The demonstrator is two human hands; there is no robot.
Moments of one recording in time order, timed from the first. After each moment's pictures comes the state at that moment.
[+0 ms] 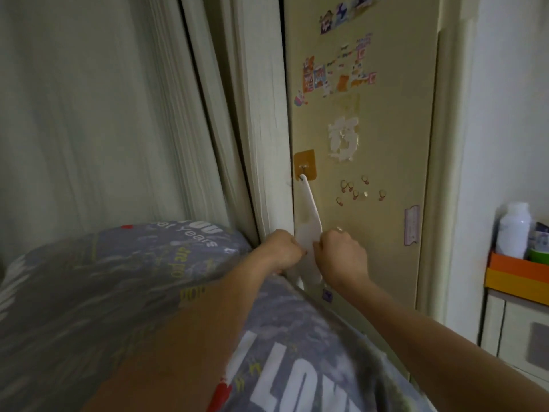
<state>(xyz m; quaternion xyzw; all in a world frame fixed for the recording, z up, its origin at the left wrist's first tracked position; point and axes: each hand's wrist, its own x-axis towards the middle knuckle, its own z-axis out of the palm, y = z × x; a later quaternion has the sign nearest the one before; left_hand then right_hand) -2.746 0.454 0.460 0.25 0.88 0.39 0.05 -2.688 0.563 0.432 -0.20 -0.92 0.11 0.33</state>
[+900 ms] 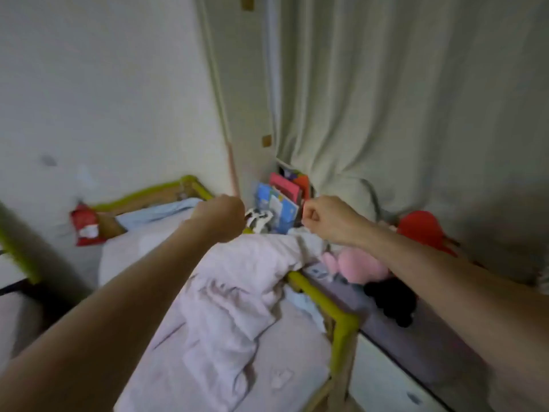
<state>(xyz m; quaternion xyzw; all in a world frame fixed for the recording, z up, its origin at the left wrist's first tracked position) -2.003 -0.164 0.329 -0.50 0.87 -0.06 0.00 -2.205 -0.084 0.305 0.68 -0.70 0.21 -0.06</state>
